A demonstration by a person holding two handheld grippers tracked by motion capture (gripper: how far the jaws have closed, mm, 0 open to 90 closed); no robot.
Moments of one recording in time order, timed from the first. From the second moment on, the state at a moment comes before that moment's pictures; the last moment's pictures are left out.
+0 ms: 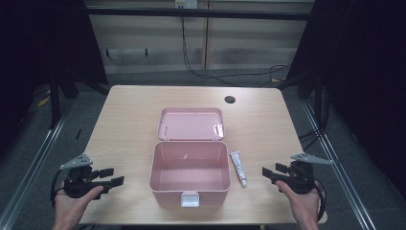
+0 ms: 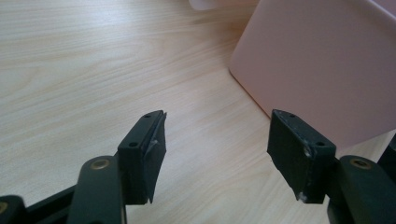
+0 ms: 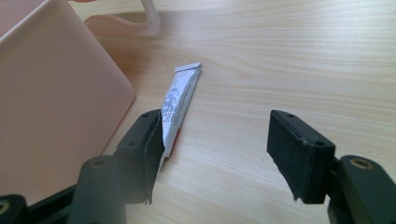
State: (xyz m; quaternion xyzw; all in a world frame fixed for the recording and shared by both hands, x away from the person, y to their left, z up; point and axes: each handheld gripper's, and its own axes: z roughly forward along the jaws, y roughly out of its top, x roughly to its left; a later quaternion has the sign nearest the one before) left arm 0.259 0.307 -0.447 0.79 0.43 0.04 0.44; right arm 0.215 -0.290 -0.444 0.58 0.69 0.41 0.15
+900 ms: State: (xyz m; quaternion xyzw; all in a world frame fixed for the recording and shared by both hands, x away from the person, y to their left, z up) left arm 0.257 0.307 -0.446 0.79 0.43 0.04 0.44; right arm 0.227 -0.277 -0.416 0.54 0.72 0.41 0.14
